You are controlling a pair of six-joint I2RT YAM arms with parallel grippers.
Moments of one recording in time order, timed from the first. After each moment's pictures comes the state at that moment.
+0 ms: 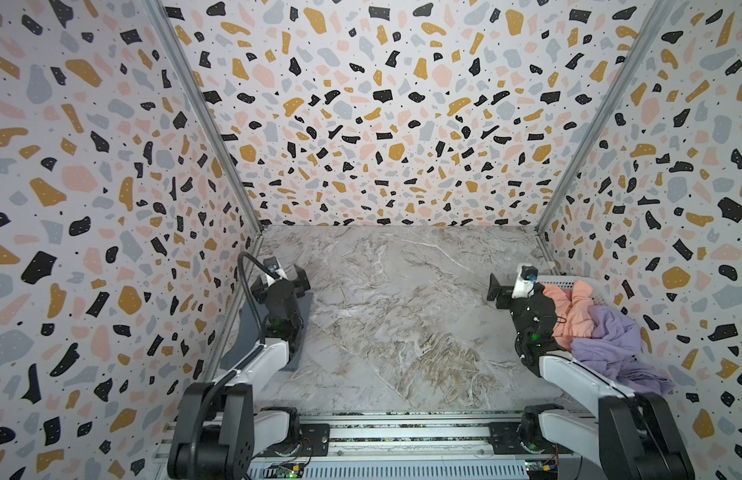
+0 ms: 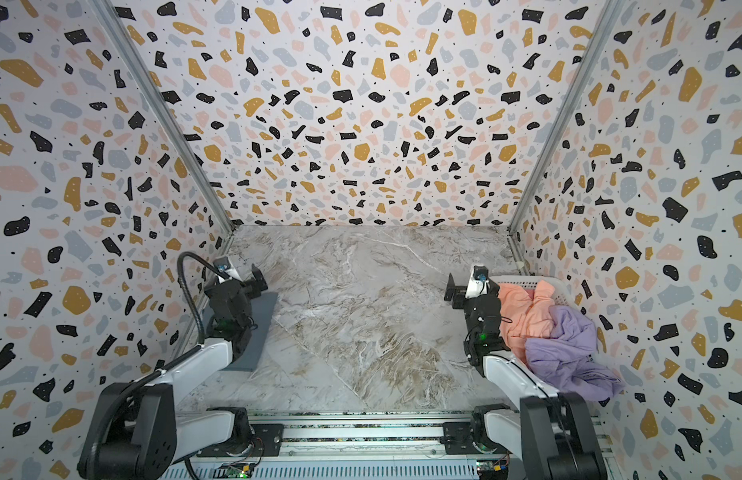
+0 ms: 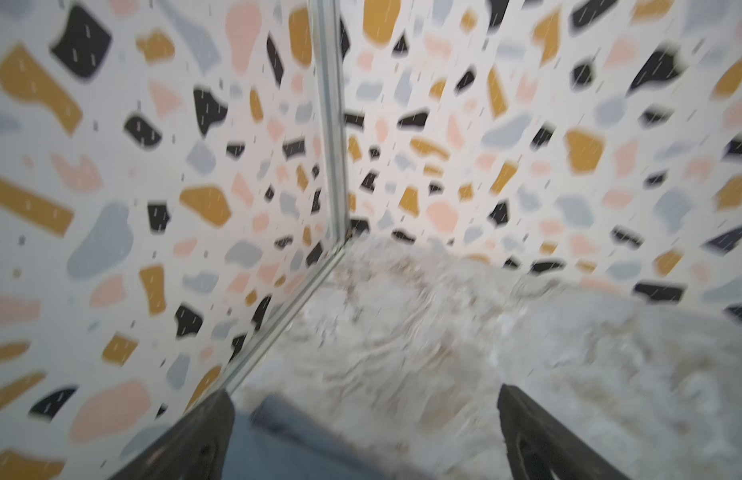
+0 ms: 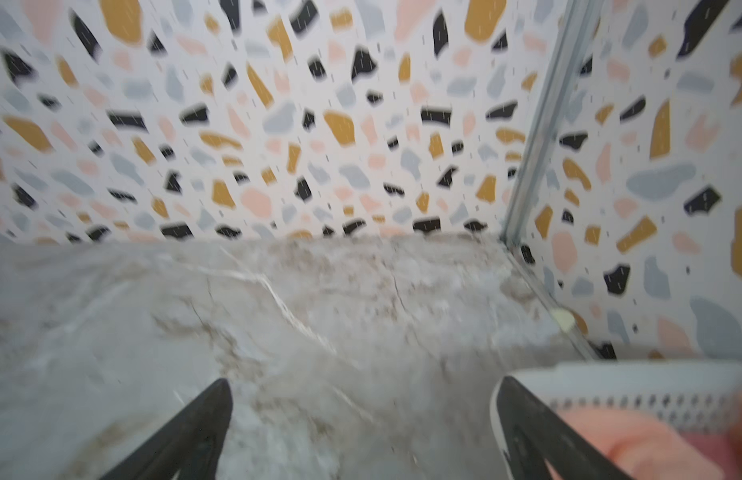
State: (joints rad) left arm -0.05 1.18 0.60 0.48 -0.40 -0.11; right arm 0.14 1.06 0.45 0.56 0.07 0.06
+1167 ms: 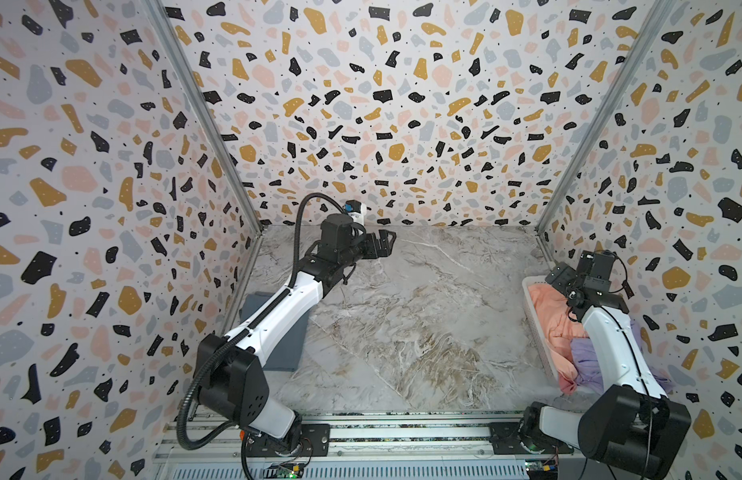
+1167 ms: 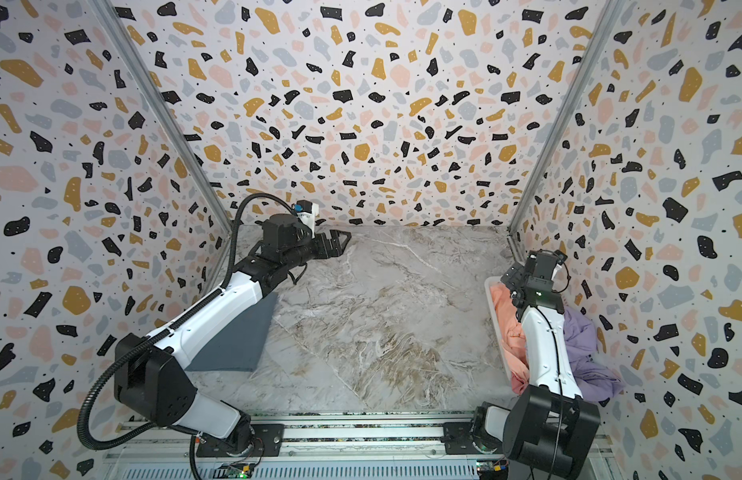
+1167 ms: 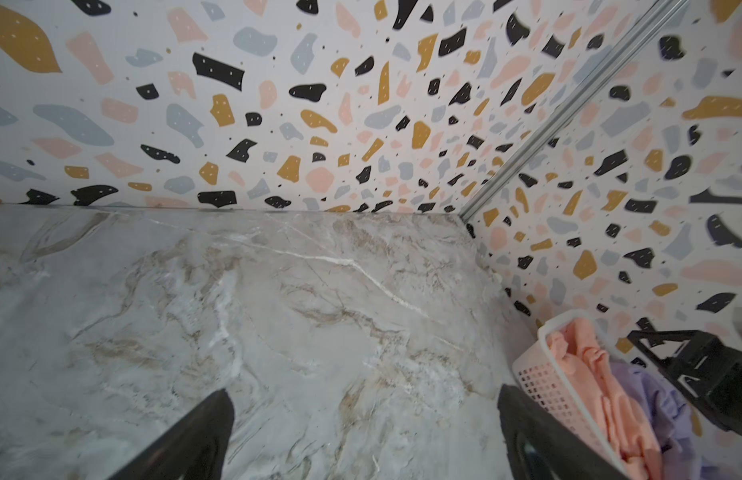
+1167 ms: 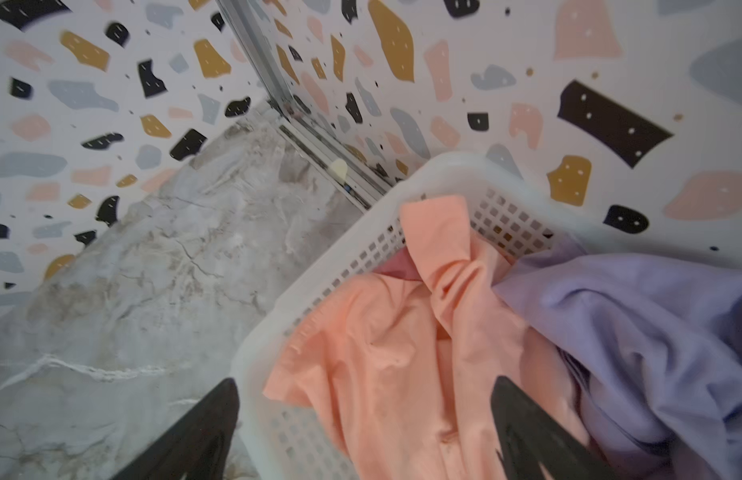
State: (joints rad) left arm -0.43 1.53 1.32 -0.20 0.20 -0.37; right arm -0.30 1.23 0.98 -0.48 0.18 0.38
